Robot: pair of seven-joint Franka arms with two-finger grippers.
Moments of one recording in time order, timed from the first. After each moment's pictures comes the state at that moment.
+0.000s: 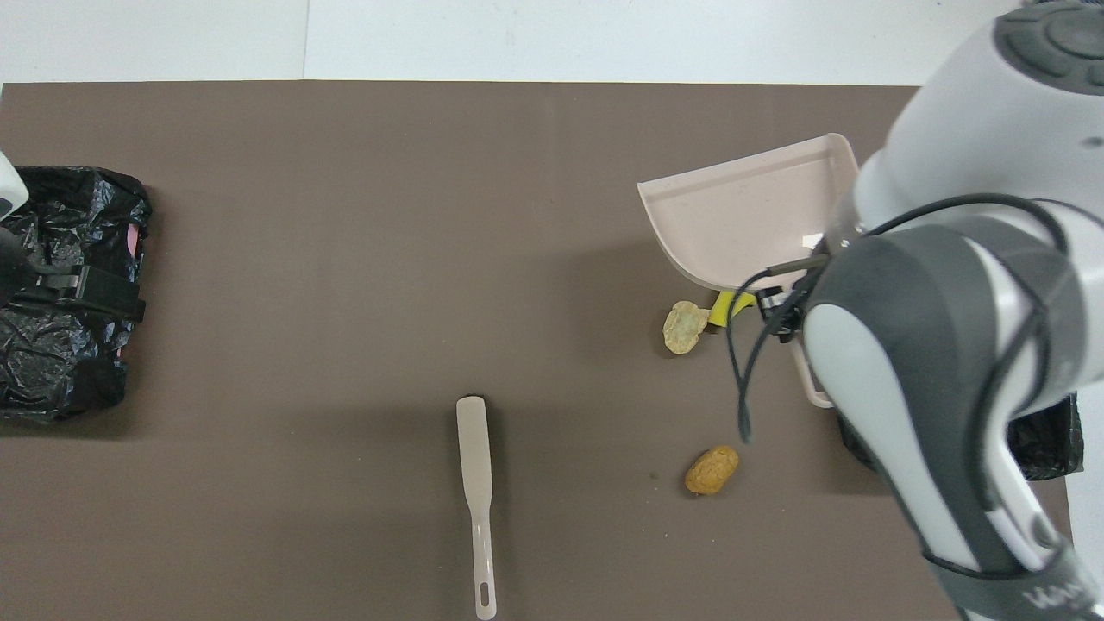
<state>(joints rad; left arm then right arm) -0.01 -0.01 -0.04 -1.62 -0.01 1.54 0.08 0.31 0.23 0.00 -1.41 0.05 1.42 0.17</state>
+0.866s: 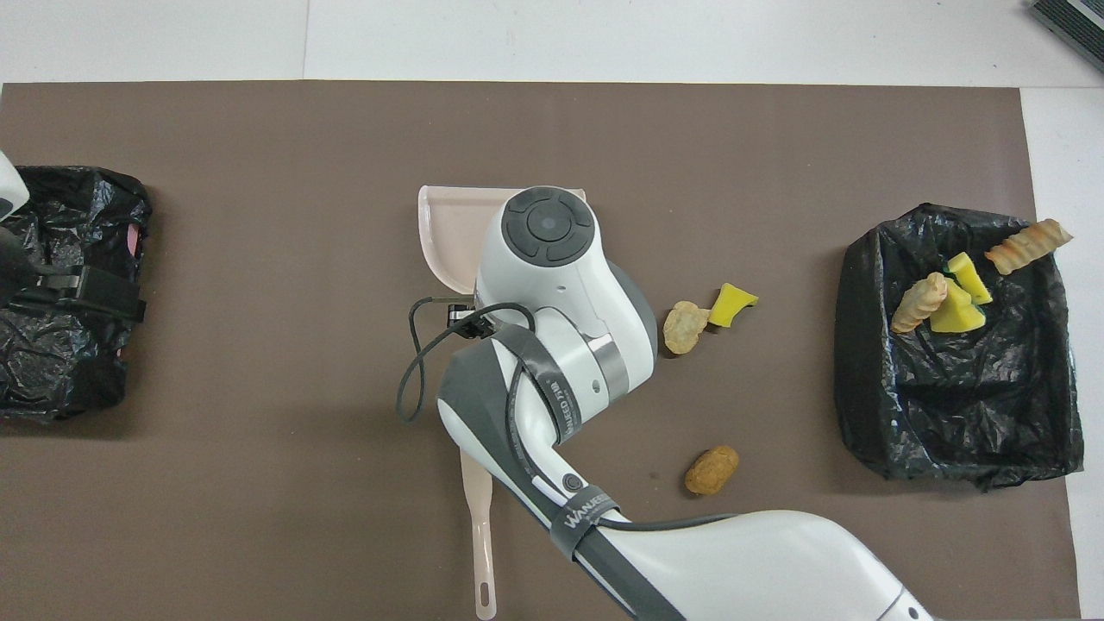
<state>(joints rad) -0.01 -0.01 -0.04 -1.62 -0.01 1.54 0.08 0.63 0.56 0.00 -1.41 0.22 1.96 0.57</state>
